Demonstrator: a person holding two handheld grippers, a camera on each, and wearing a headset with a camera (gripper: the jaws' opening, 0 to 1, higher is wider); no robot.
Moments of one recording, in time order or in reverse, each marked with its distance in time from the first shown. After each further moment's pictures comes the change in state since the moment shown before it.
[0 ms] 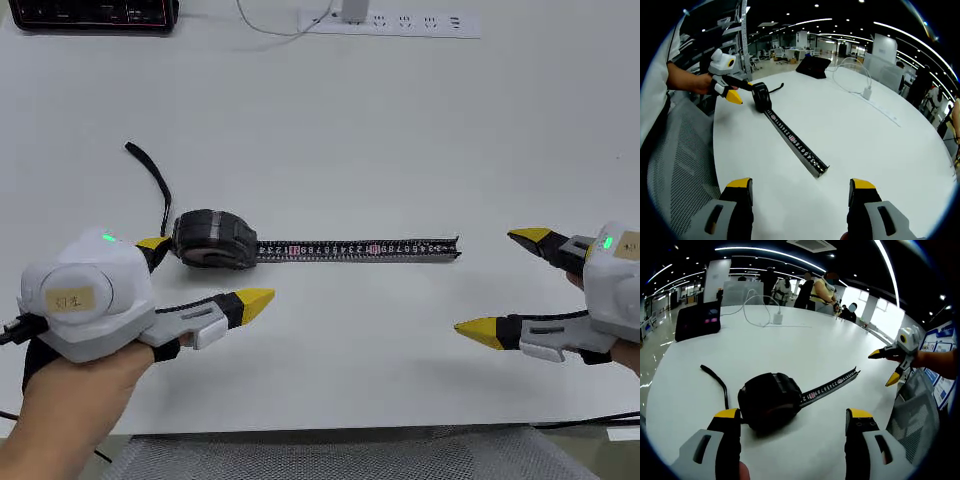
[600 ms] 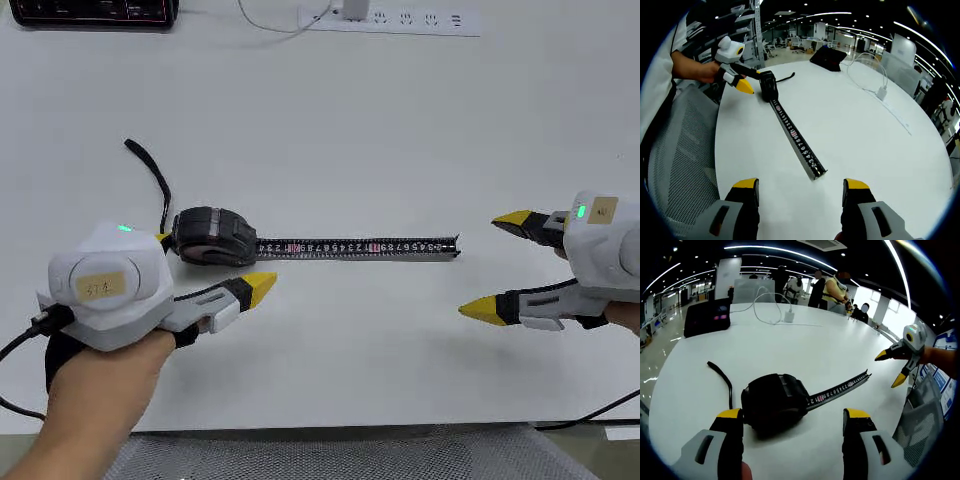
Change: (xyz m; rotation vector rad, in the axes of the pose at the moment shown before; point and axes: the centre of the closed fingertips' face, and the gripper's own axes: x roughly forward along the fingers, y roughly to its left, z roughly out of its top) left arm 0.008 0.007 0.001 -0.039 0.012 0.101; right arm 0.012 -0.009 -0.001 -0.109 0.102 0.103
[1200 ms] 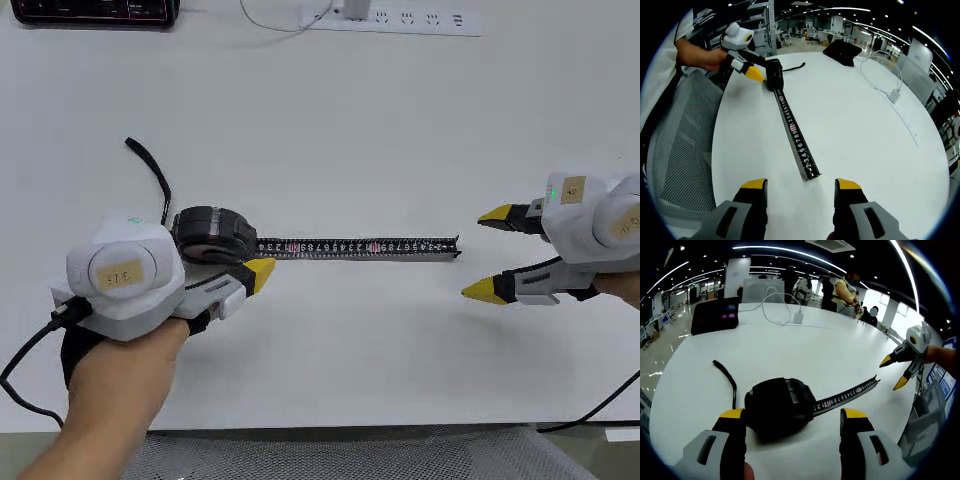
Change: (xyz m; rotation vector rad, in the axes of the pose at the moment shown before) left arm 0.008 0.009 0.004 -0.043 -0.013 0.075; right arm 0.011 -0.013 0.000 -0.110 0.082 0.066
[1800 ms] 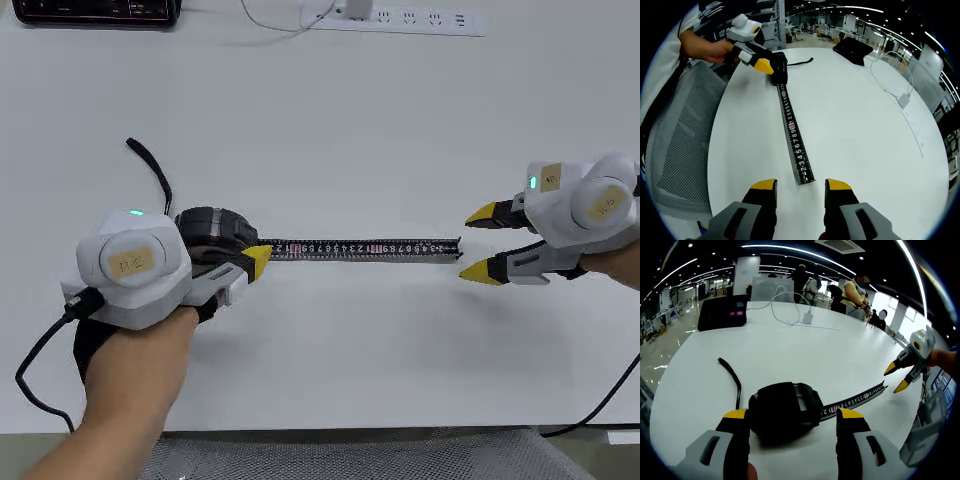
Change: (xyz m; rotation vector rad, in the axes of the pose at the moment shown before) left arm 0.008 0.009 0.003 -0.046 0.005 0.066; right arm 0.012 -0.010 0.001 -0.078 0.044 0.057
